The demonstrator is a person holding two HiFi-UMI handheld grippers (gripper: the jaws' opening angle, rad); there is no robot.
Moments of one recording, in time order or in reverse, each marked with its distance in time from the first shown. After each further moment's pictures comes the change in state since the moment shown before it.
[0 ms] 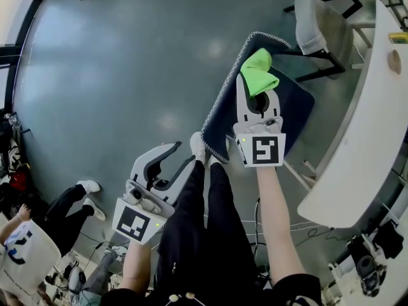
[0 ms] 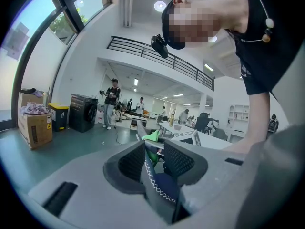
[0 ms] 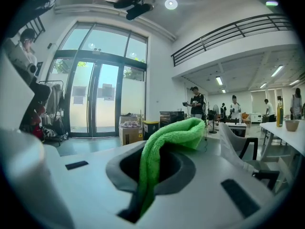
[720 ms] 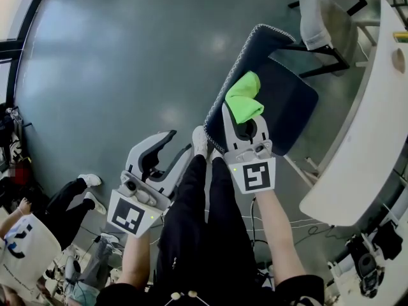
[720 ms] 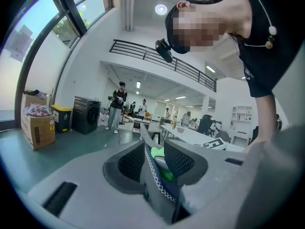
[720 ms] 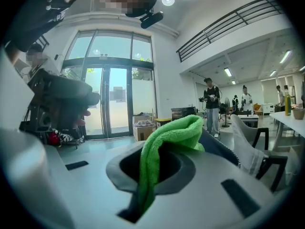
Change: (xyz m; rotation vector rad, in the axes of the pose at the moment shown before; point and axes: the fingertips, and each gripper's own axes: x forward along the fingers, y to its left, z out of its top) left arm -0.006 0.011 0.008 -0.001 -0.037 0.031; right arm -0.054 0.069 -0.011 0.063 0.026 0.139
